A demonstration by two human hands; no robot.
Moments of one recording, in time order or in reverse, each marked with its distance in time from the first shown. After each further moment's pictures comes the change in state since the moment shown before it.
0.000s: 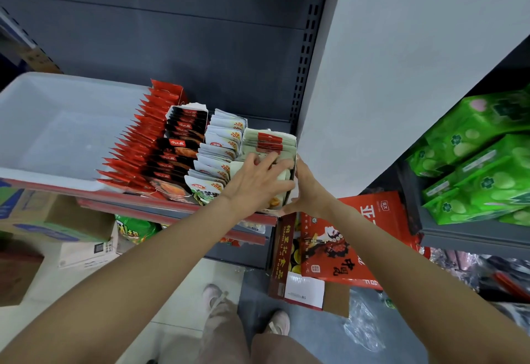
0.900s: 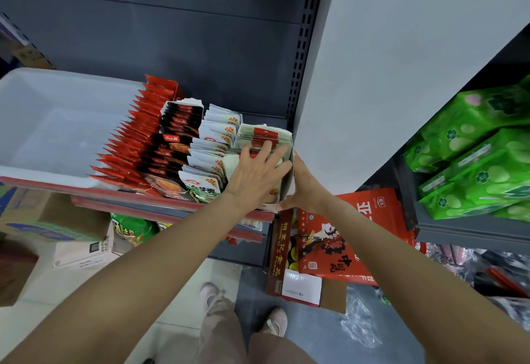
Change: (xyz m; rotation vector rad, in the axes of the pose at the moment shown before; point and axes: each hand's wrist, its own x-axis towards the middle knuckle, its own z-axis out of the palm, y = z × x) left_hand 0.008 0.010 0.002 0.054 0.010 -0.164; right_hand -0.002 -0.002 0.000 -0.016 -0.011 0.037
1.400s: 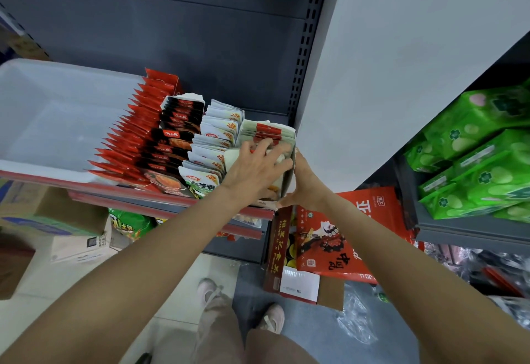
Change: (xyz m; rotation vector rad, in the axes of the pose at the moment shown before) left_hand 0.001 -0.011 -0.005 -0.151 -0.015 0.045; right_hand -0.001 -0.008 -0.003 0.028 0.007 0.023
